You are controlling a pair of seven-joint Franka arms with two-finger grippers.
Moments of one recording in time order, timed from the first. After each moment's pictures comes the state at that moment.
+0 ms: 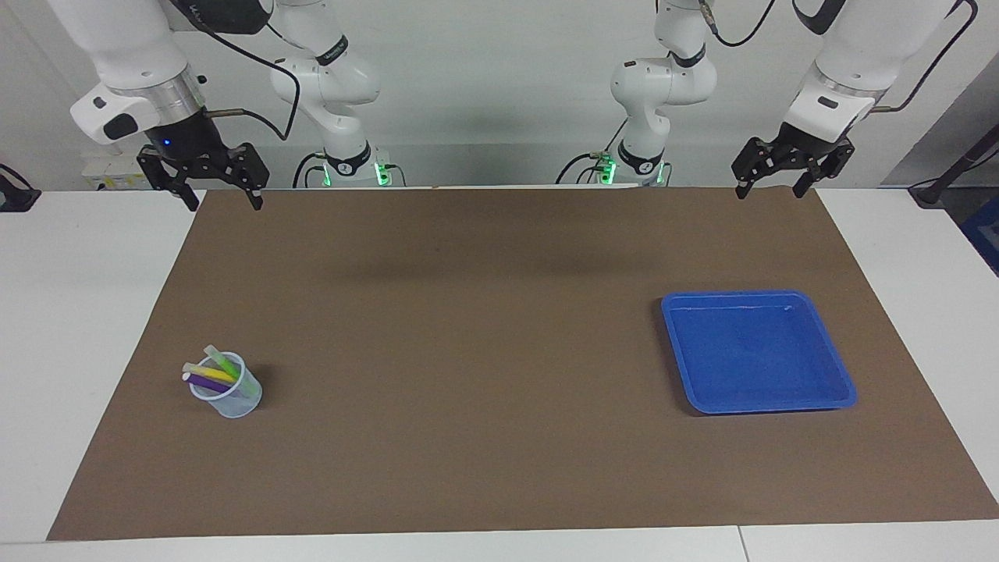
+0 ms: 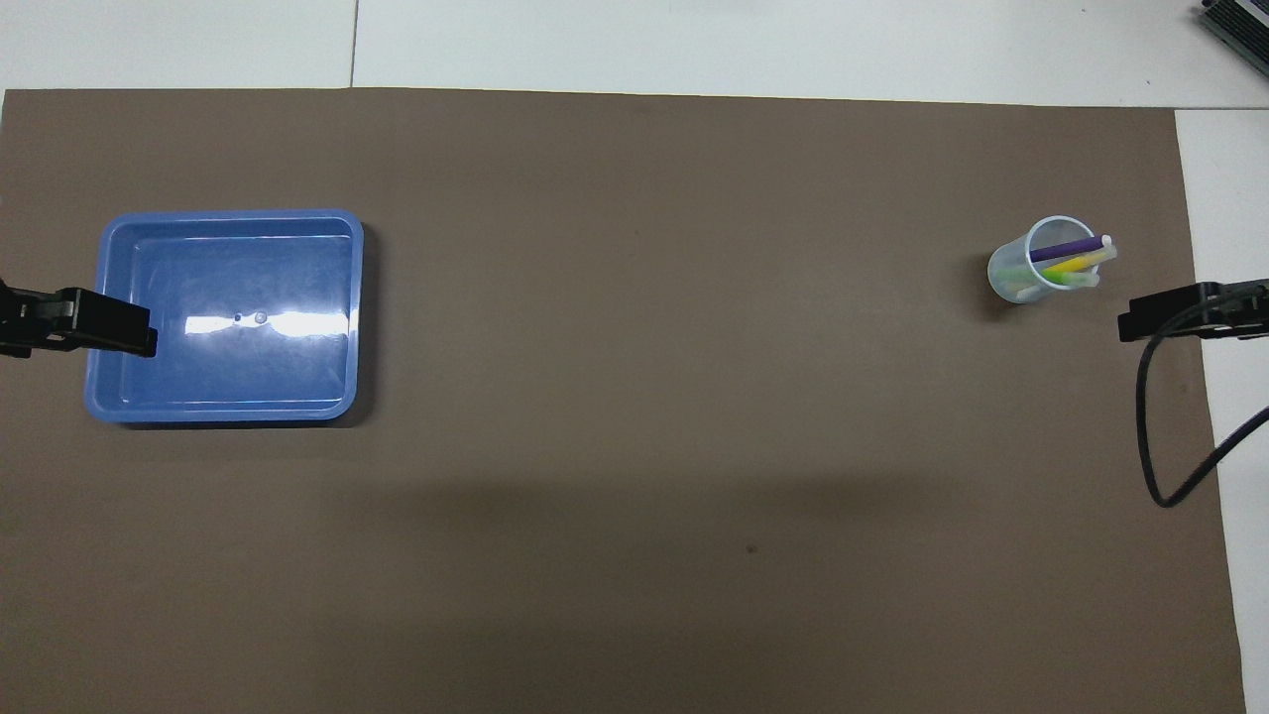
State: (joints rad) left arm -0.05 -0.05 -0.03 -1.56 0.00 1.50 -0.02; right arm -0.05 -0.05 0.01 -1.59 0.00 1.58 -0.03
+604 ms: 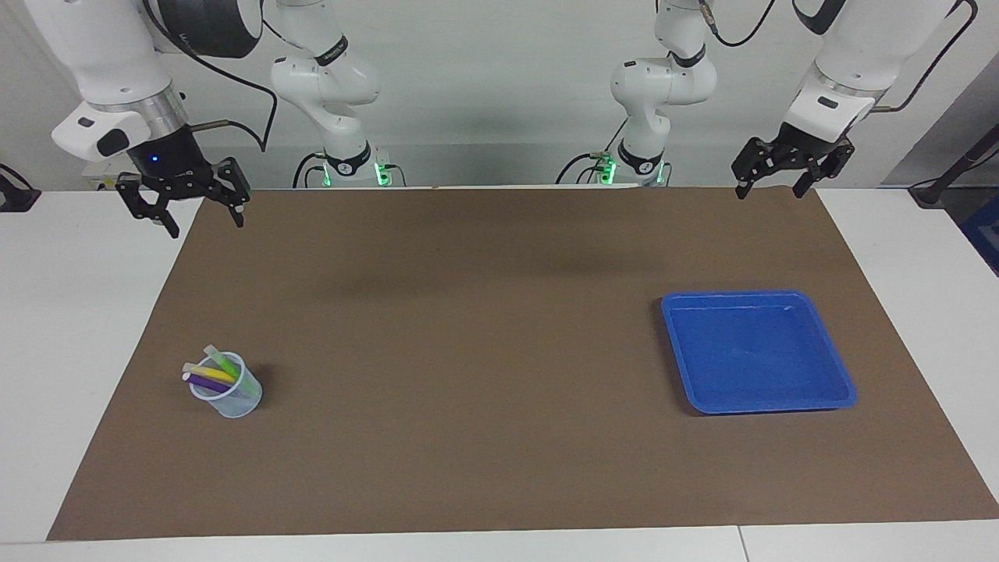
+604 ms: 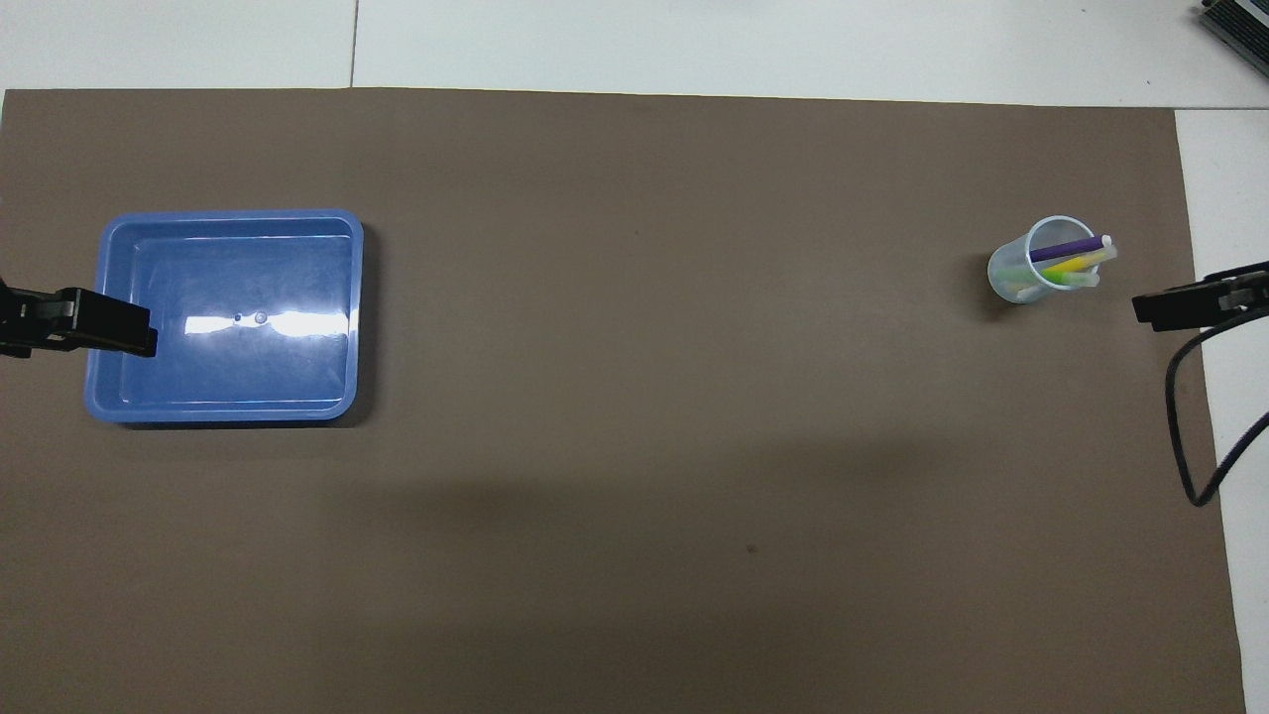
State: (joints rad) left arm -0.05 -0.05 -0.03 -1.56 0.00 1.50 -0.02; right arm -0.08 -0.04 0.01 -1.67 -0.02 1.77 -0.37
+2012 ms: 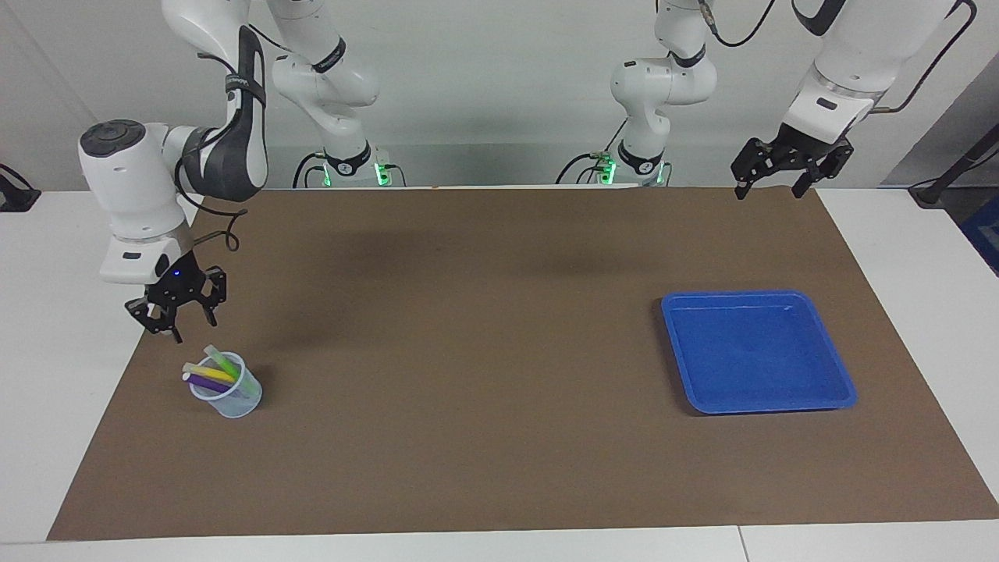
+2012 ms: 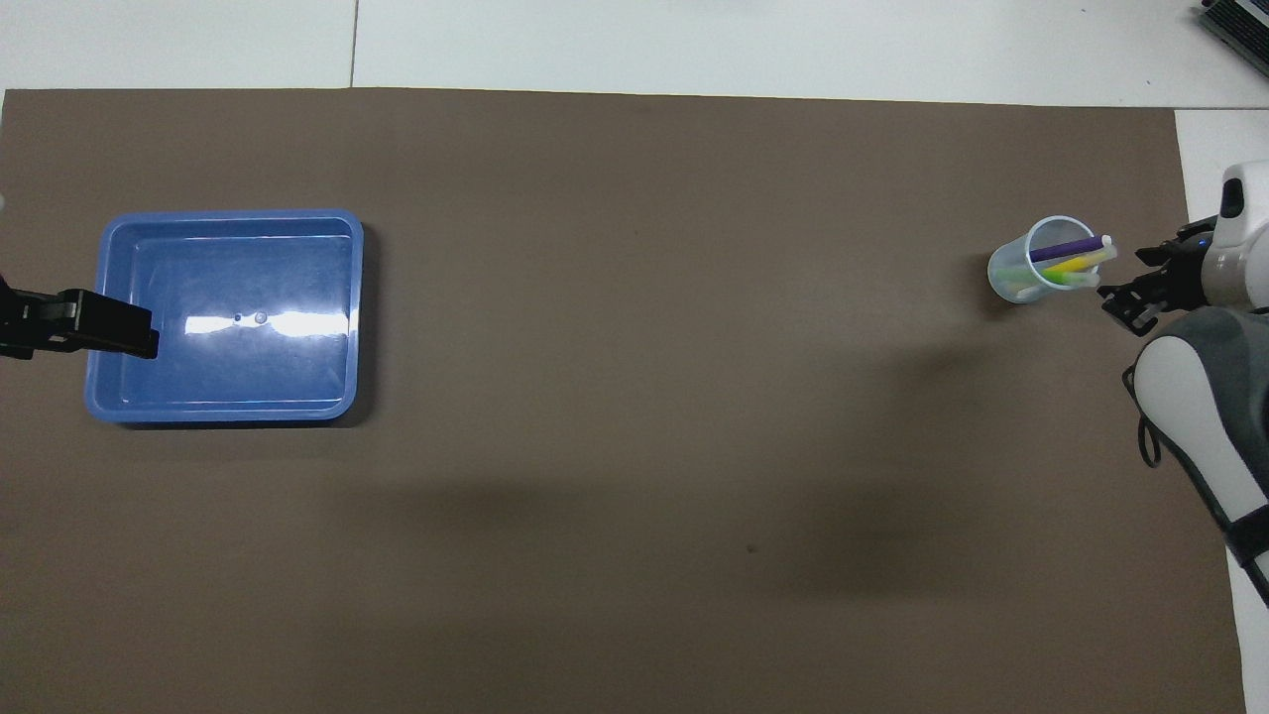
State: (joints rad) left arm -0.05 -0.05 -0.03 -1.57 0.00 1.50 -0.03; right arm -0.19 0.13 0.00 -1.95 -0.10 2.33 -0.92
